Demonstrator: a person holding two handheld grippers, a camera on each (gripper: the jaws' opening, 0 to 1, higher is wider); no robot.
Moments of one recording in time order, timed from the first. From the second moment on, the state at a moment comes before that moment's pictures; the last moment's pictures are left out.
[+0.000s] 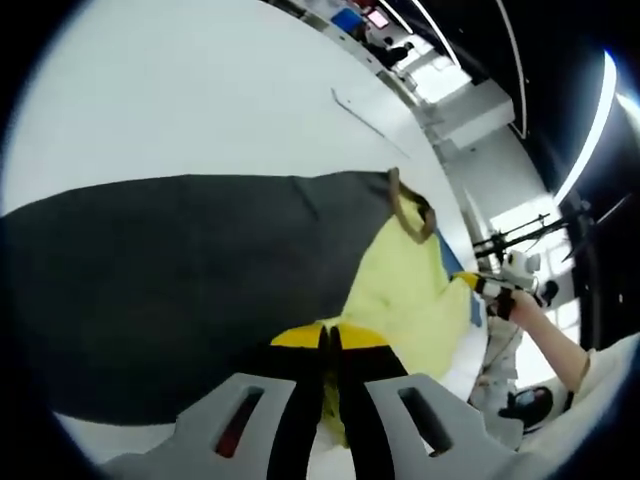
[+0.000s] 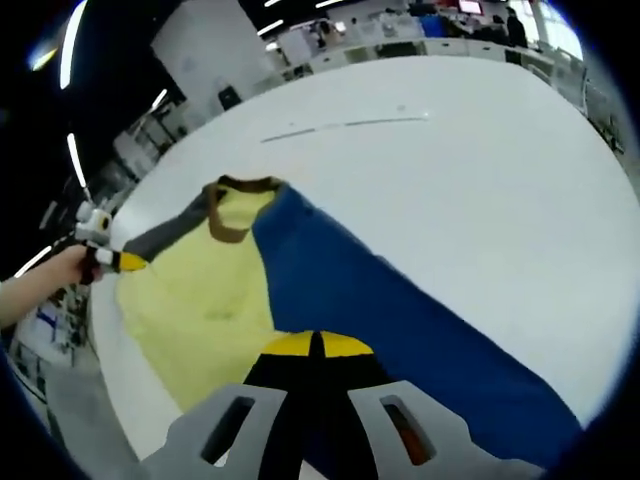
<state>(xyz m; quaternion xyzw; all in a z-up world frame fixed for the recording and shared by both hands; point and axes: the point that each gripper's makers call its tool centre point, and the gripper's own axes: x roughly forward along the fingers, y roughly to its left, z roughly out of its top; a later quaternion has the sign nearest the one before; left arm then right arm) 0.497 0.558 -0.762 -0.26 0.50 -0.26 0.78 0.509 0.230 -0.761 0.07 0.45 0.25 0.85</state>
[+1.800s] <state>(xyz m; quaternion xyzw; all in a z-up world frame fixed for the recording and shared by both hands) 0.460 0.565 -0.715 -0.17 0.45 -0.30 0.83 0.454 0.243 -0.709 0.09 0.38 0.31 0.87</state>
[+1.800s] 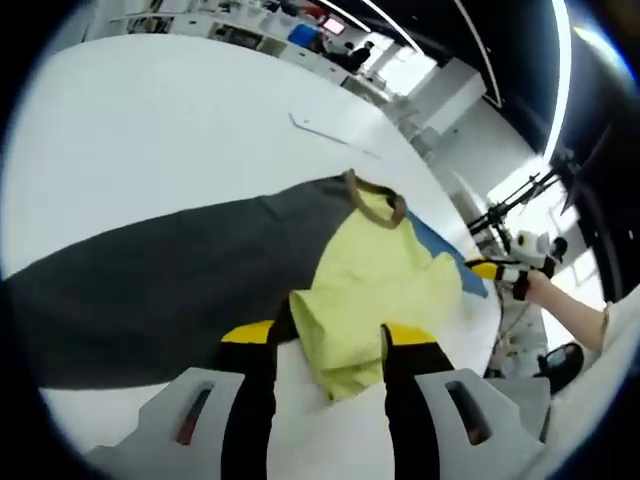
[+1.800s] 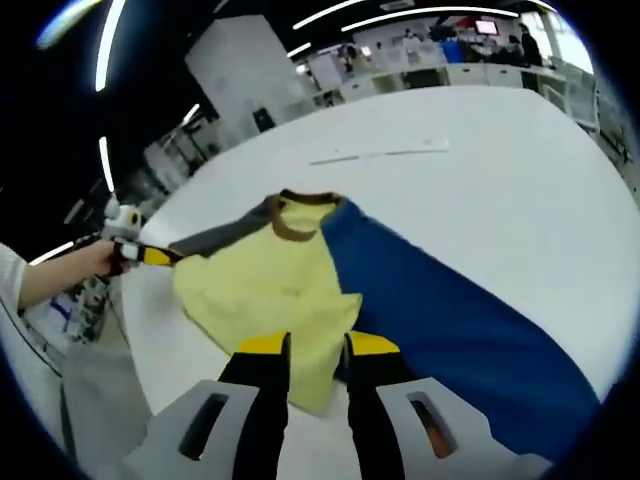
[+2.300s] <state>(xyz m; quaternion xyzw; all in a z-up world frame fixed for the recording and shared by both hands) 0.427 0.572 -0.705 -0.16 0.44 -0.30 0.83 0.423 0.252 -0.689 0.10 0.37 0.33 0.87</state>
